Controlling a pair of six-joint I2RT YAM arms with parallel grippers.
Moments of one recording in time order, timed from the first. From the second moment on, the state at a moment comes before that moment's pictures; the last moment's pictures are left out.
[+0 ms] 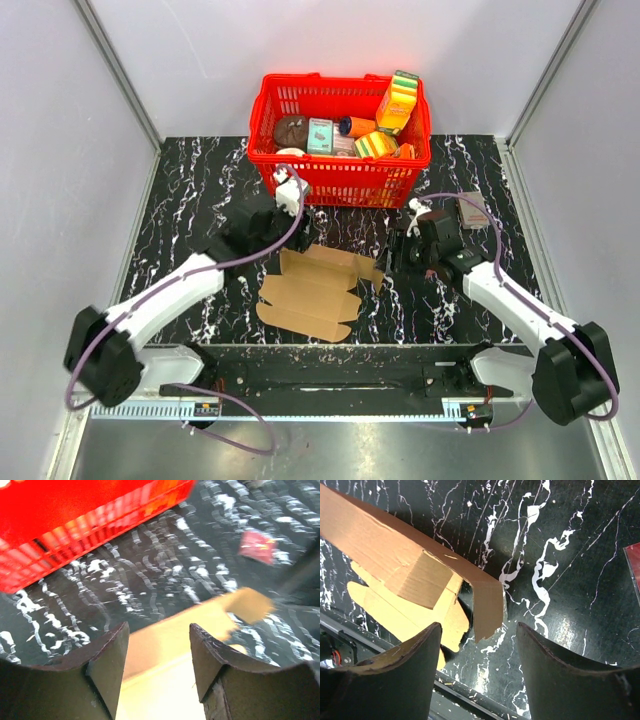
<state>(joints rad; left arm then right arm) -0.59 1.33 0.94 -0.10 0.12 -0.08 0.43 1.15 0.74 -0.36 -0.23 0.50</state>
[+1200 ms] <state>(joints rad) -1.02 1.42 0.57 0.33 0.11 -0.21 0.48 1.30 0.77 -0.40 -0.26 0.40</state>
